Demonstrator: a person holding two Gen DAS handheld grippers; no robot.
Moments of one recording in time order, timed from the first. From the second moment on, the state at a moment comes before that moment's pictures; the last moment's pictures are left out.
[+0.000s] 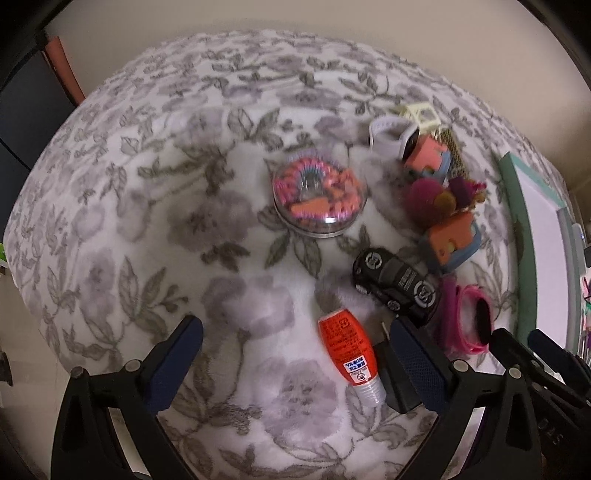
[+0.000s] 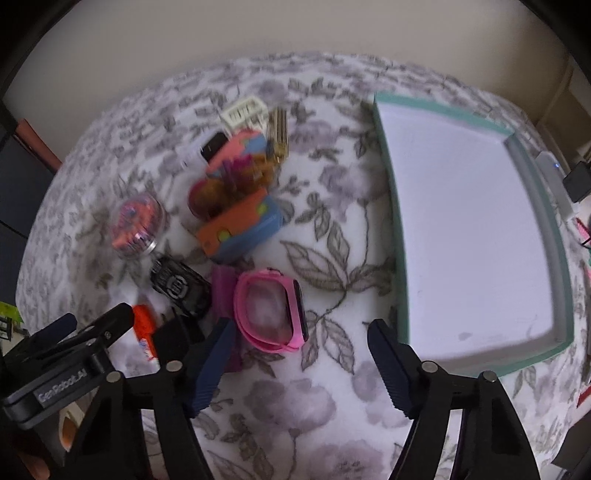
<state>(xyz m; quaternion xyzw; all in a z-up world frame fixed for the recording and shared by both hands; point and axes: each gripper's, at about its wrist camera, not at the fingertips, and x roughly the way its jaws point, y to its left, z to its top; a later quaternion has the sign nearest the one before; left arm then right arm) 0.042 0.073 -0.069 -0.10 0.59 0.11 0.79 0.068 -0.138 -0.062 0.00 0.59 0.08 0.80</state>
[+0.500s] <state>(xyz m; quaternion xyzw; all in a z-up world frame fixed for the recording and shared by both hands) 0.041 0.069 -0.100 -0.11 0.61 0.10 0.78 0.067 -0.126 -0.088 -0.01 0.62 0.09 0.78</state>
